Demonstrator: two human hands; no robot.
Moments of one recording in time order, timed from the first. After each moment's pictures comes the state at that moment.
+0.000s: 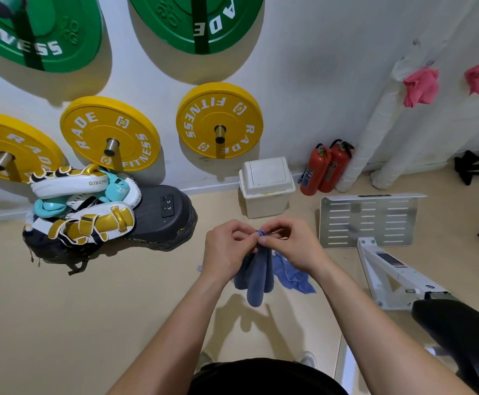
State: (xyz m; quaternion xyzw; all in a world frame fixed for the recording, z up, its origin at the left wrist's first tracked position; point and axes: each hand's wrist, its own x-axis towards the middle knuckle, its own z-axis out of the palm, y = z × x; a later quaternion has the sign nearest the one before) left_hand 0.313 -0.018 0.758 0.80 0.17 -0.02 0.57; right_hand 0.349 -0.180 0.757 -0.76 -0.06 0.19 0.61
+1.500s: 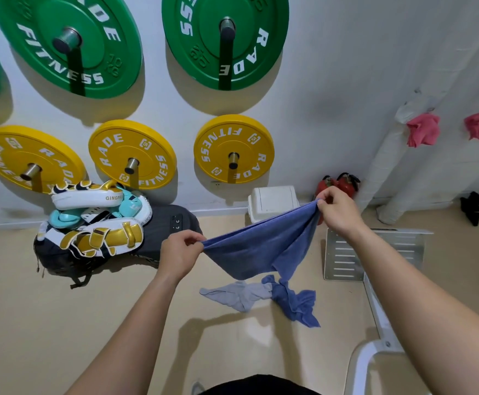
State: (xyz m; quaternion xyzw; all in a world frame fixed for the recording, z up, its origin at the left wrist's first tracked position) left_hand 0.312 0.101 0.750 0.87 0.25 0.03 0.42; right_hand 0.443 -0.220 0.793 -0.91 0.00 0.03 0.42
